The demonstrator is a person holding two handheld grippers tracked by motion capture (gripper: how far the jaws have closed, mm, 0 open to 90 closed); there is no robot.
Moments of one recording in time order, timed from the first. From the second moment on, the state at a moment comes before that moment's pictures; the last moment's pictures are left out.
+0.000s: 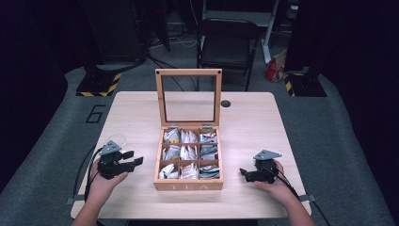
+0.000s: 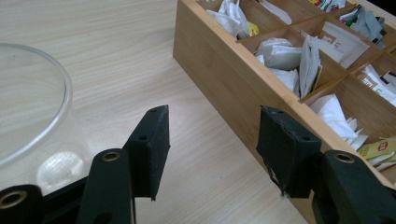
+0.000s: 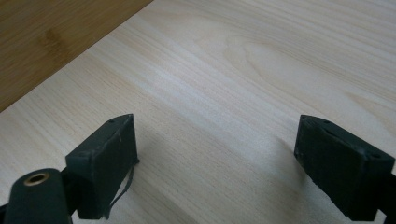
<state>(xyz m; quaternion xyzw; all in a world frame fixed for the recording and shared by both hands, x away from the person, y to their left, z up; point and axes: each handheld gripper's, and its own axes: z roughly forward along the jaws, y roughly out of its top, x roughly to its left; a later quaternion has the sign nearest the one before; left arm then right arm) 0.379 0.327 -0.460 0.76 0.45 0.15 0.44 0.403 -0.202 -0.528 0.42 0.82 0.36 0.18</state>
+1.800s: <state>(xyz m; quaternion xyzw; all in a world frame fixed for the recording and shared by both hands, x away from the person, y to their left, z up) 0.412 0.266 -0.420 0.80 0.39 0.16 0.43 0.403 -0.202 -0.528 0.42 0.82 0.36 0.18</state>
